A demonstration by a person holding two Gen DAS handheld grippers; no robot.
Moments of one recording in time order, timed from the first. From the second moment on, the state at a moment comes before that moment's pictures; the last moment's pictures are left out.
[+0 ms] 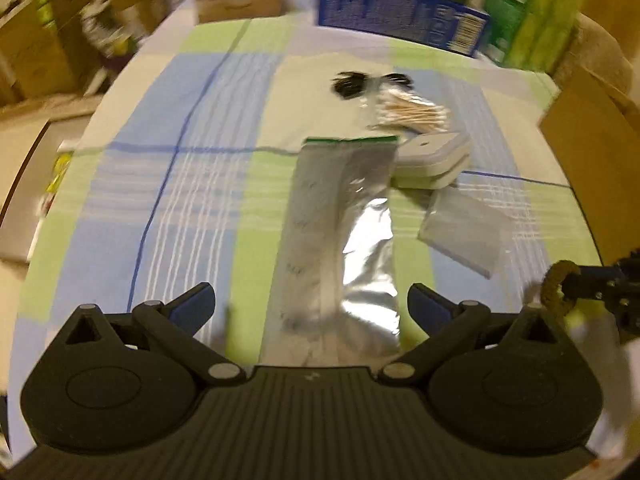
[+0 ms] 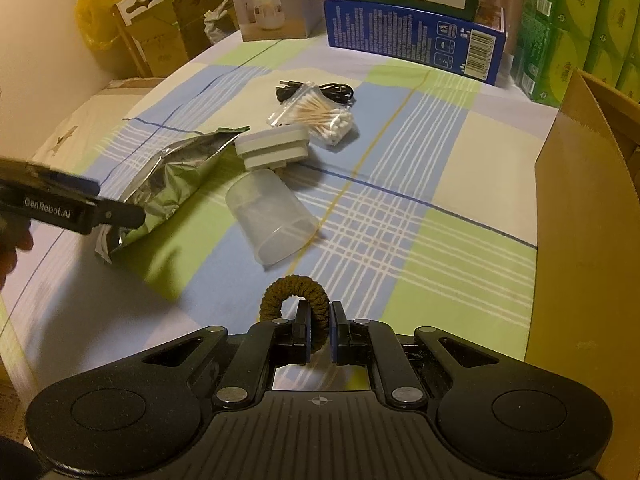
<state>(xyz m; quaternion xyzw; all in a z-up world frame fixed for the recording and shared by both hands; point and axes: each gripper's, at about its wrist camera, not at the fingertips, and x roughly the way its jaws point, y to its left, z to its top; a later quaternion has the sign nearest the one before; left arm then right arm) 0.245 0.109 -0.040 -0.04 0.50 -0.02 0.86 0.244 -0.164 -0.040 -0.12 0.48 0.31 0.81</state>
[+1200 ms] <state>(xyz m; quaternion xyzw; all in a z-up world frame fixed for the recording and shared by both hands) 0.248 0.102 -0.046 0.09 0.58 -0.11 0.80 0.217 -0.176 -0.035 -0.10 0.48 0.31 0.81</state>
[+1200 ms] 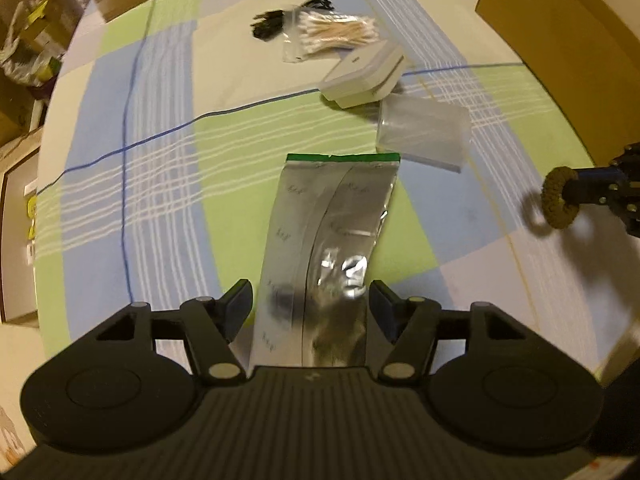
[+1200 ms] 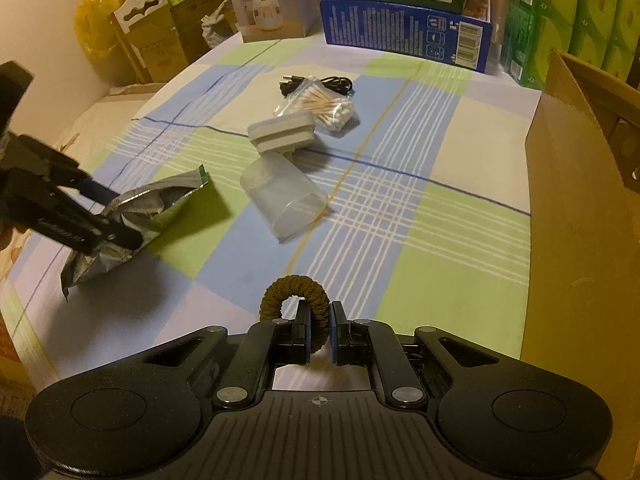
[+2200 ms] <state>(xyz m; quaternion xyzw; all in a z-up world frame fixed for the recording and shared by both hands) 0.225 0.094 -0.015 0.05 0.59 -0.11 0.80 0.189 -0.187 -0.006 -0.07 0.48 0.31 0.82</state>
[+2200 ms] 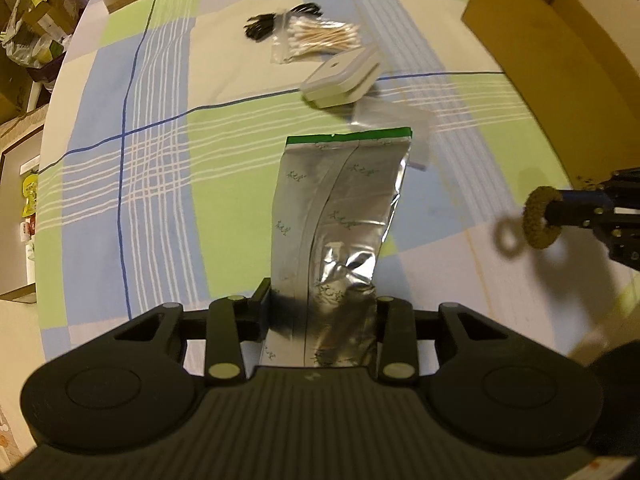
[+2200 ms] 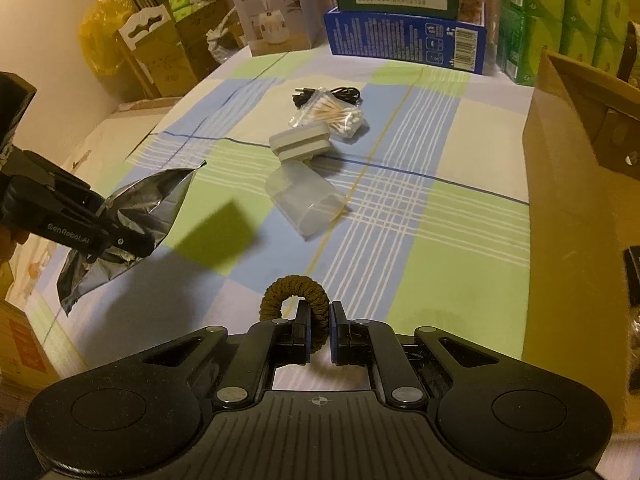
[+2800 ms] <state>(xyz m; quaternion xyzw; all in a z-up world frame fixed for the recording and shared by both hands) 0.194 0.033 0.040 0.06 0.55 -0.14 0.82 0.158 -0.228 0.042 -0.05 0.45 0.29 0.85</state>
